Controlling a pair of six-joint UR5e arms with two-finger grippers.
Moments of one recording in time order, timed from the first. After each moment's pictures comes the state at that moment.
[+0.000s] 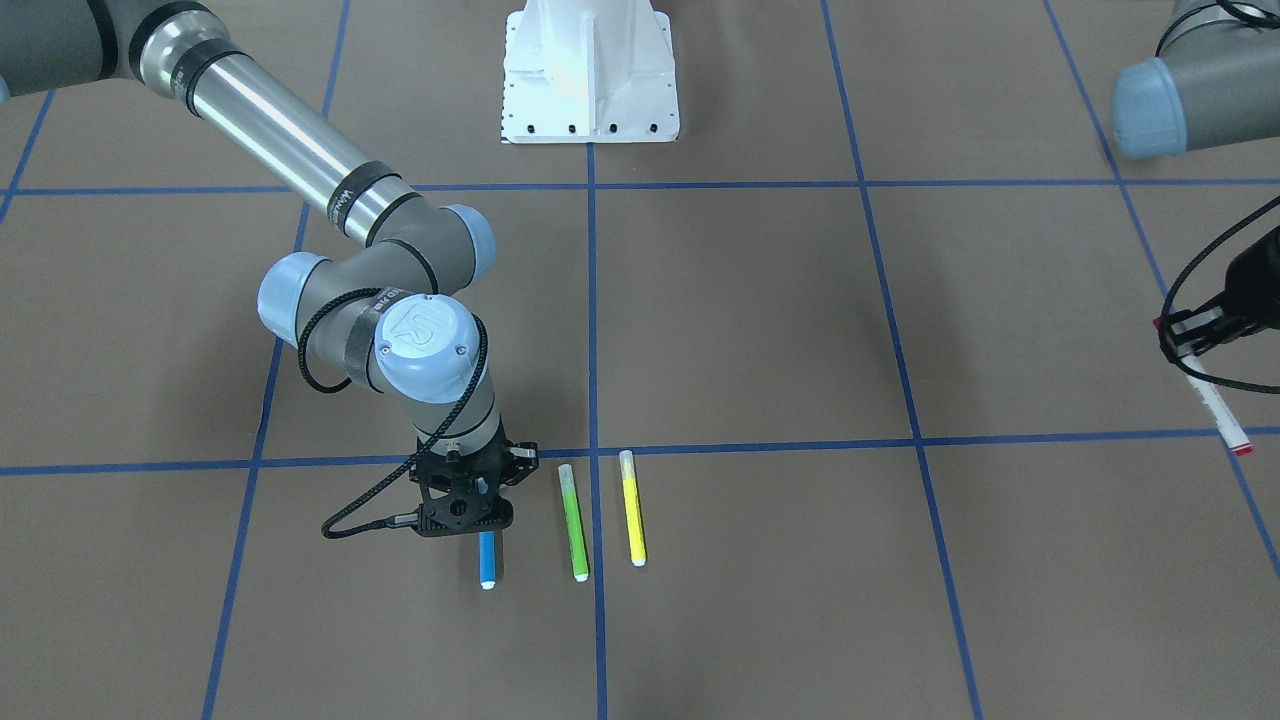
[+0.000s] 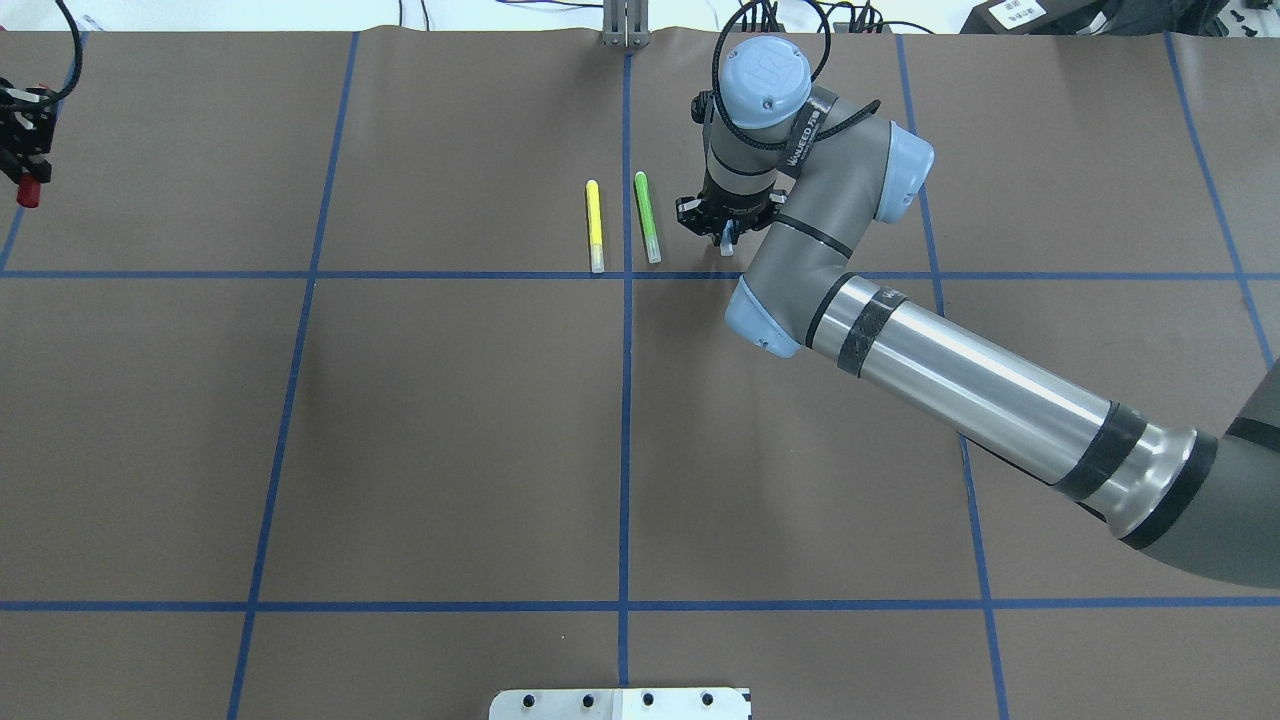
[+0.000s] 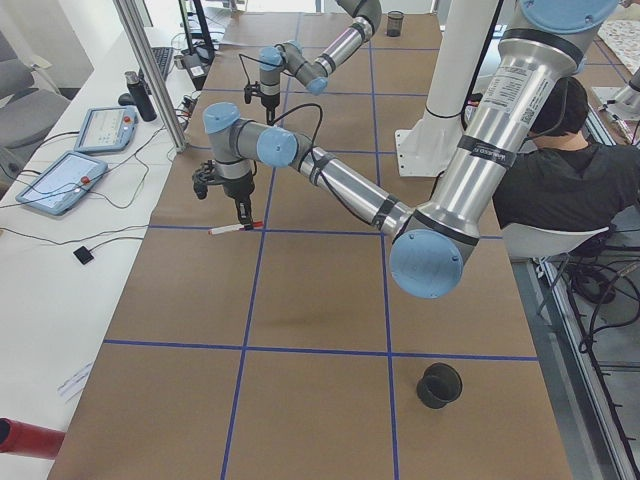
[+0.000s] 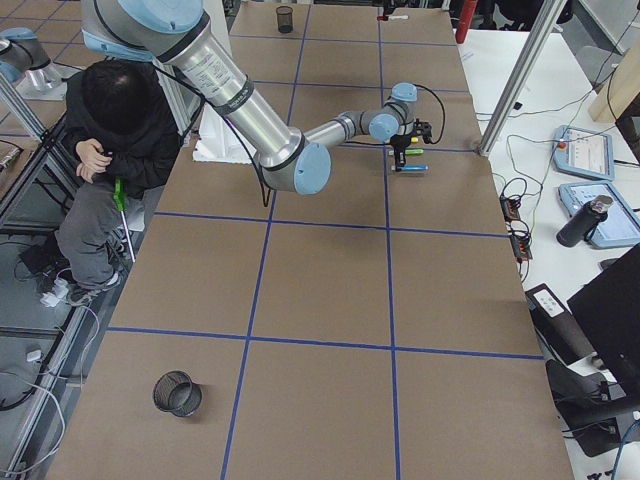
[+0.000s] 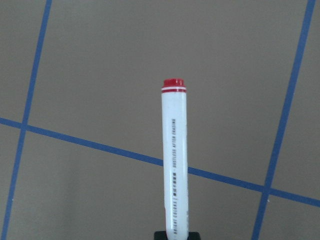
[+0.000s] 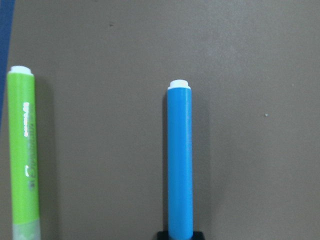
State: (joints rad) left arm -1.28 -1.94 -1.72 -1.23 -2.20 -0.54; right arm 0.75 -0.66 1.04 -1.28 1.96 0.95
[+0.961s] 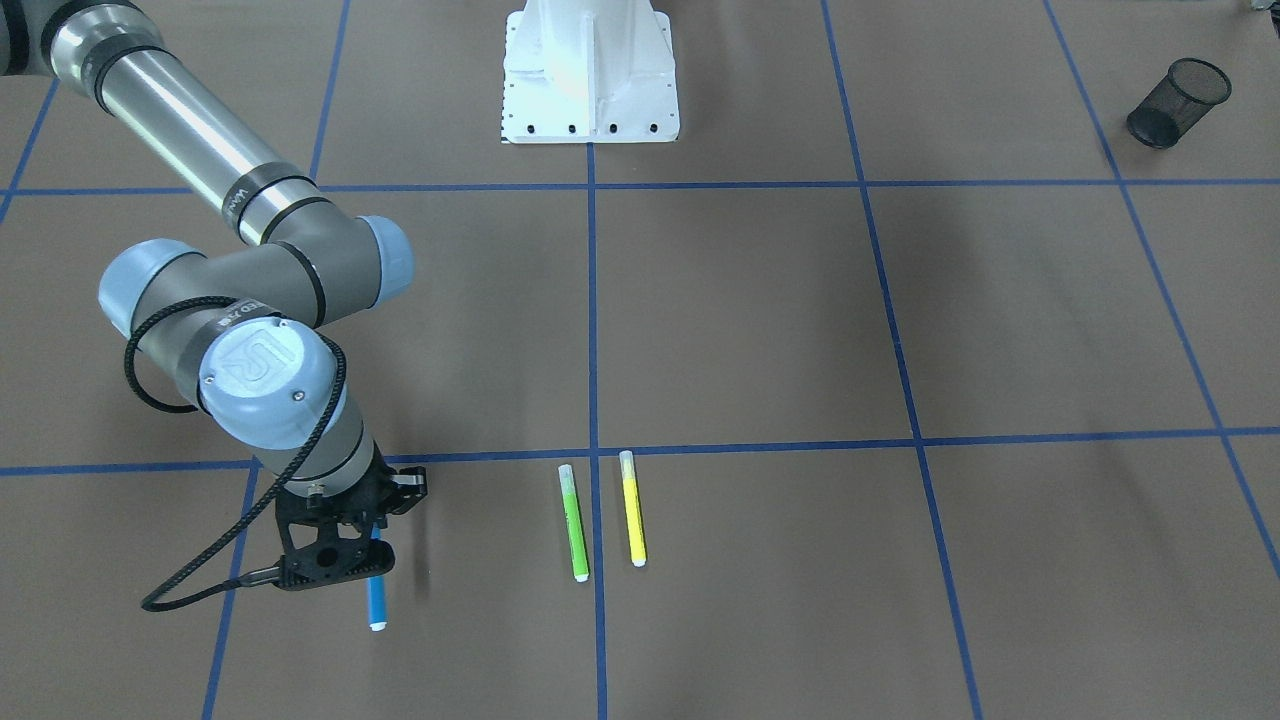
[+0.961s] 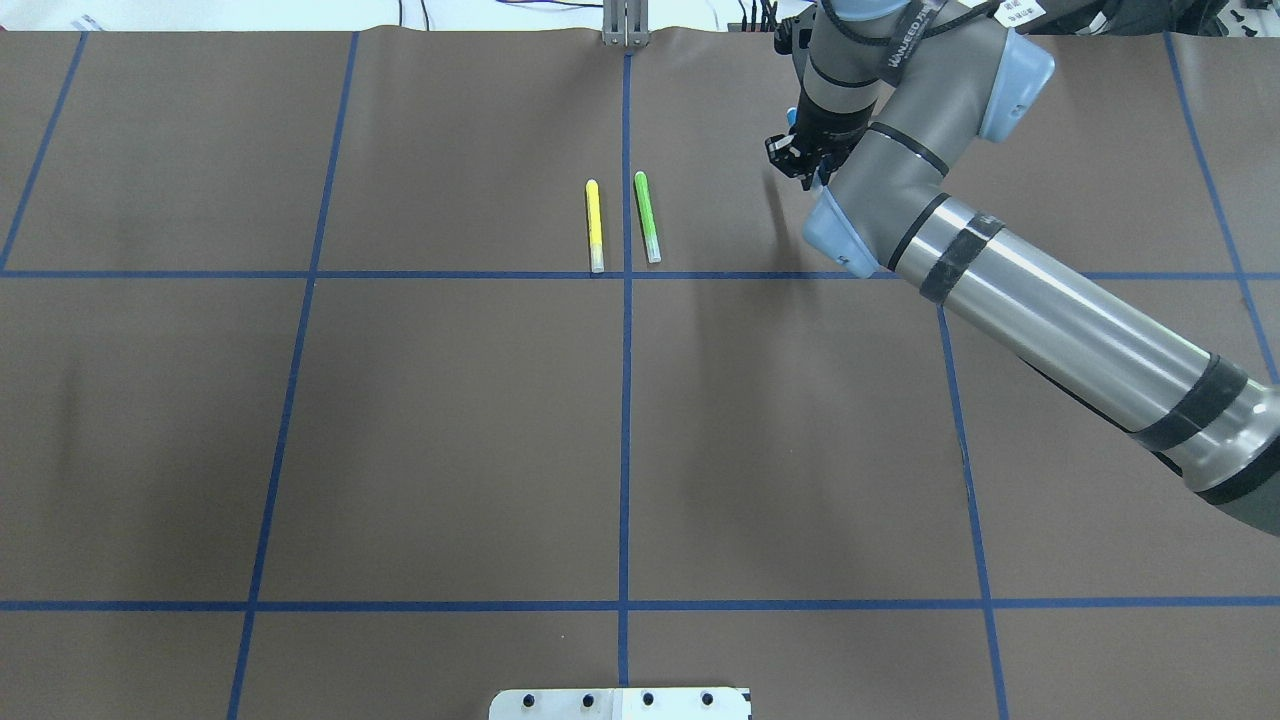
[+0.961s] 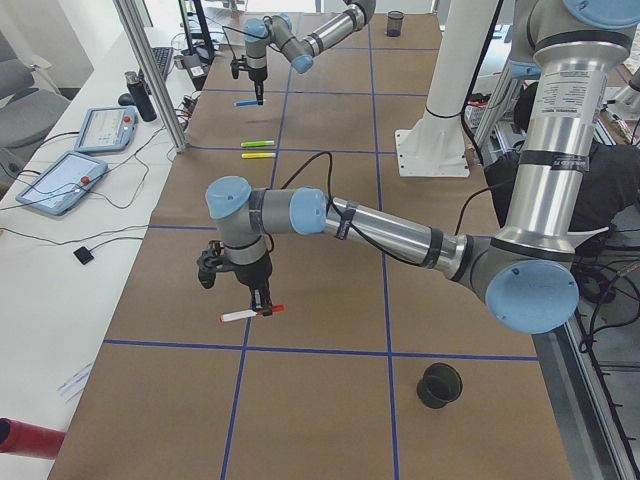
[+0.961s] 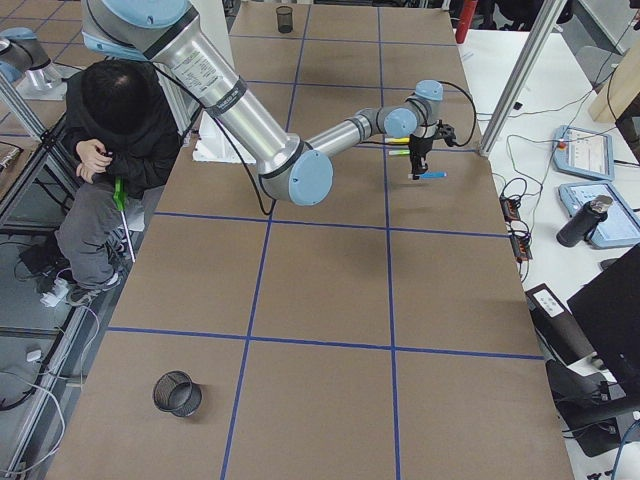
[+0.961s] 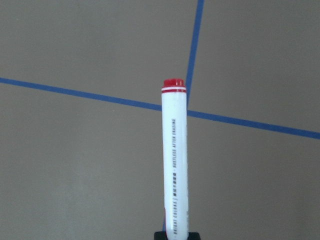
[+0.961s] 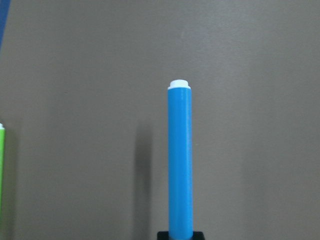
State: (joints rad) left arm -1.50 -1.64 -1.72 -1.23 -2.15 -0.18; right arm 0.89 -0.74 1.17 -1.48 2.02 0.66
